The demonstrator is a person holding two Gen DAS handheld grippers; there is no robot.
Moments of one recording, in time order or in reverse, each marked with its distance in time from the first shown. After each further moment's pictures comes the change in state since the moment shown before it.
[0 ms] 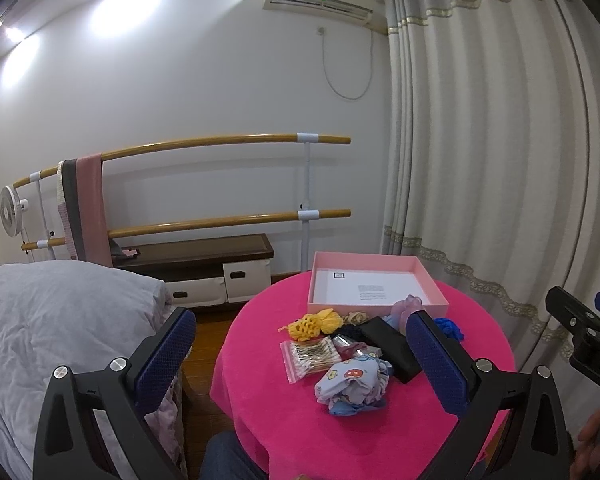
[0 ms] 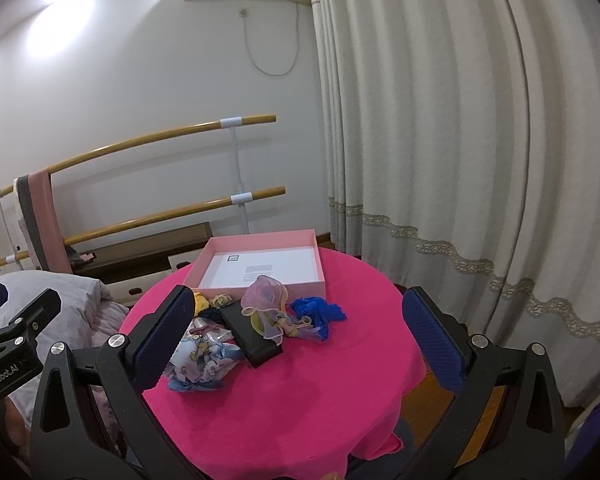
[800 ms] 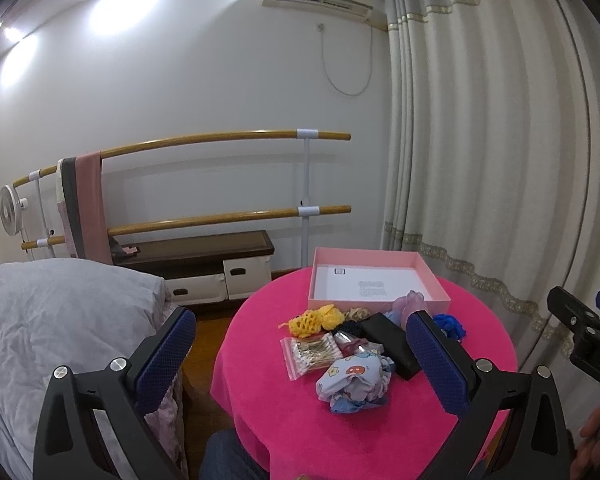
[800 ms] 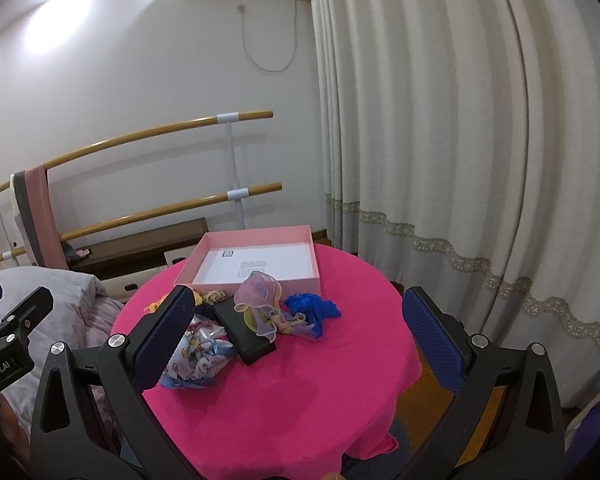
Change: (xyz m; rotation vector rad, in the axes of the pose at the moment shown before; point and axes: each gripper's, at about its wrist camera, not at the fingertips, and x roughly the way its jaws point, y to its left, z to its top) left arm 0.010 -0.001 -0.005 0.005 0.017 0.001; right arm 0.012 -0.006 -0.002 -0.008 0.021 -0.011
